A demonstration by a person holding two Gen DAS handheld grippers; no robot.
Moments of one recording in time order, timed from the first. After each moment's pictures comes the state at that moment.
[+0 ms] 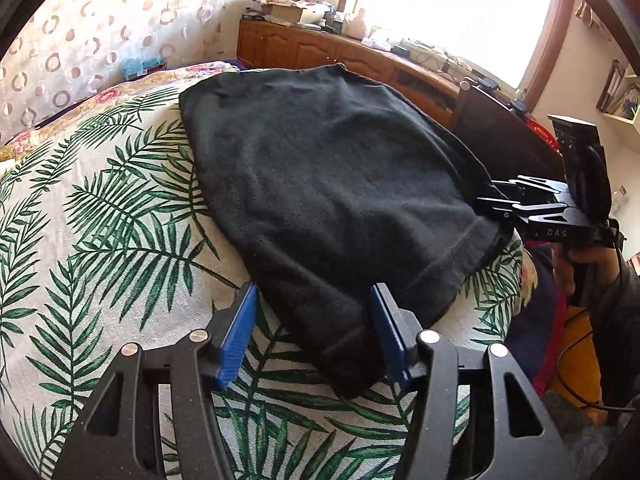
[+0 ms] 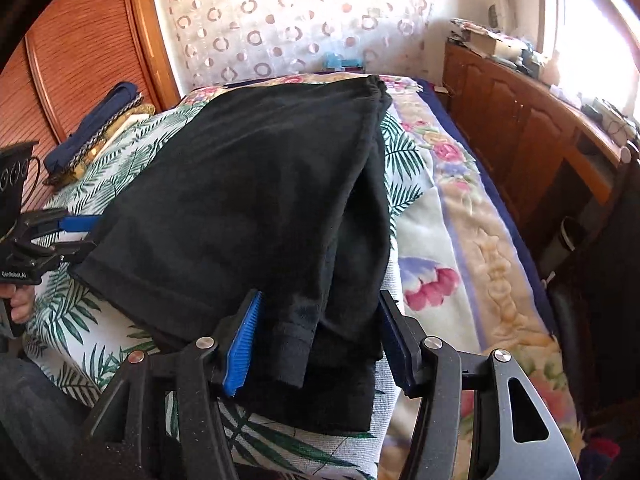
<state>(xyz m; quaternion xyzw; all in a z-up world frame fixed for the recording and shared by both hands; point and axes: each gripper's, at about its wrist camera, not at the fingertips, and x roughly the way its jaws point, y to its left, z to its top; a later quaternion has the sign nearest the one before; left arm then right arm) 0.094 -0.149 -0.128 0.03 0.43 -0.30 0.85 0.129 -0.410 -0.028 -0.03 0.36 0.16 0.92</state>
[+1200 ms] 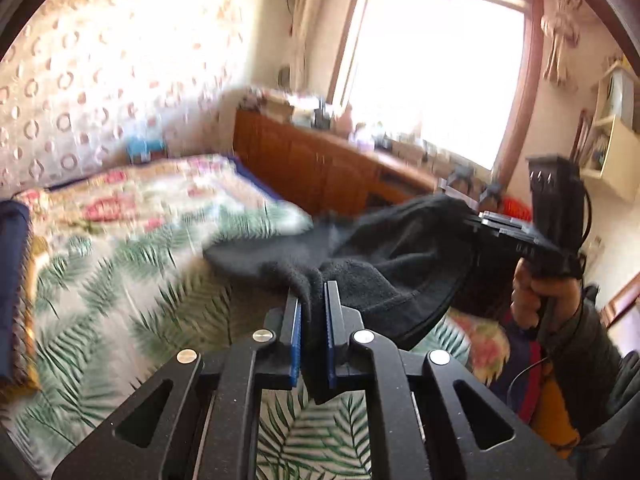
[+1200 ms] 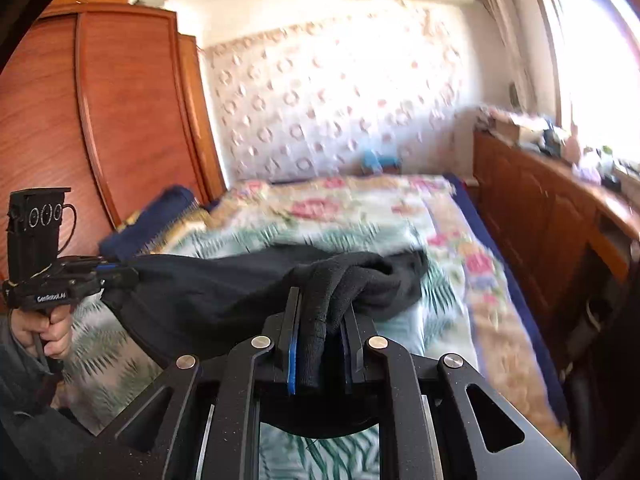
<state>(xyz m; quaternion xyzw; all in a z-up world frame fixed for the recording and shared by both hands) 0.090 -0.097 0.009 -0.03 0.26 -0.32 0.91 0.105 -0.394 0.083 0.00 0.17 0.23 0.96</state>
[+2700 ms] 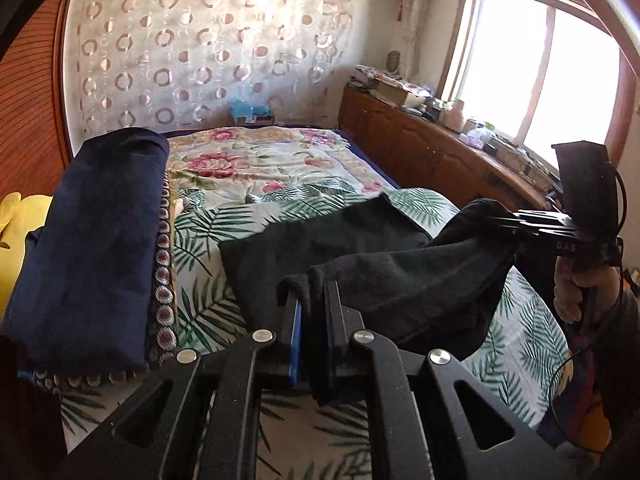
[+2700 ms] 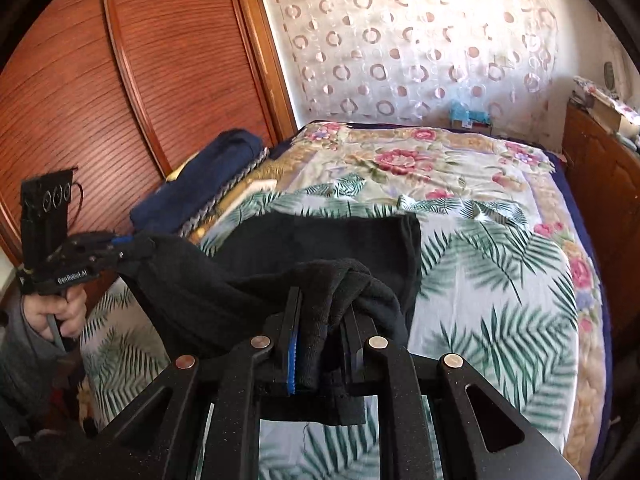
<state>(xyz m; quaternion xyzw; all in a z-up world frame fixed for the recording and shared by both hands) 0.157 0.043 -0.055 -0.04 0.34 -0.15 0.93 0.271 -0.261 -0.002 -0.04 0.30 0.35 0.89</state>
